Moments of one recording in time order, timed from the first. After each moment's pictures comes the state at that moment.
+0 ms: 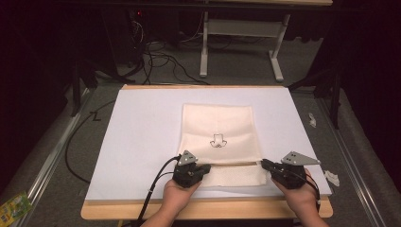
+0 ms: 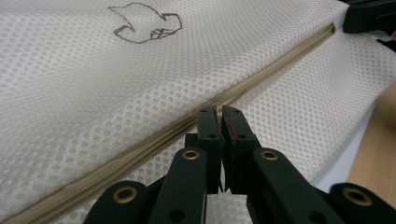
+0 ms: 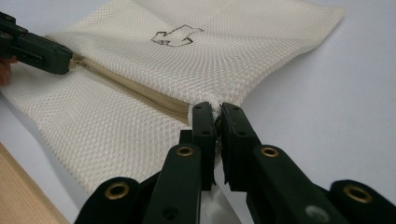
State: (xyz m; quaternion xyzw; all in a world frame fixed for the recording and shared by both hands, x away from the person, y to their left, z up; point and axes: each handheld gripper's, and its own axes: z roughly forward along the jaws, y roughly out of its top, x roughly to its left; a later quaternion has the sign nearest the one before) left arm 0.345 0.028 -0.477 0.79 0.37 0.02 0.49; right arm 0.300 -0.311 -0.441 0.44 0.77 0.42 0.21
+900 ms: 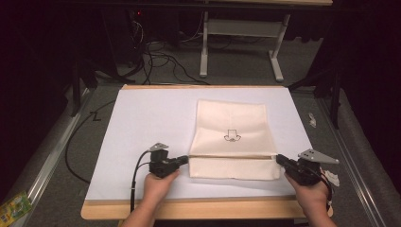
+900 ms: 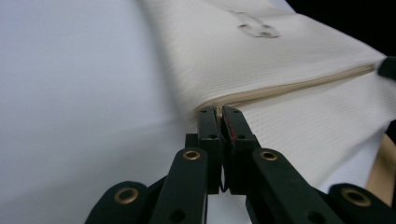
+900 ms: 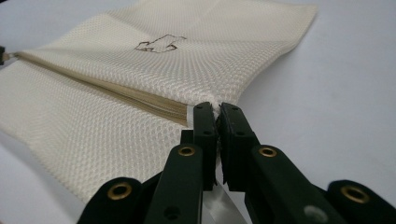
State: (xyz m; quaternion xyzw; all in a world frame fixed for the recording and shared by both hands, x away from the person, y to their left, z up) left arm 0.379 0.114 -0.480 0.73 0.47 -0.05 0.49; right arm 0.301 -0.349 -0.437 0.51 0.72 0.42 0.23
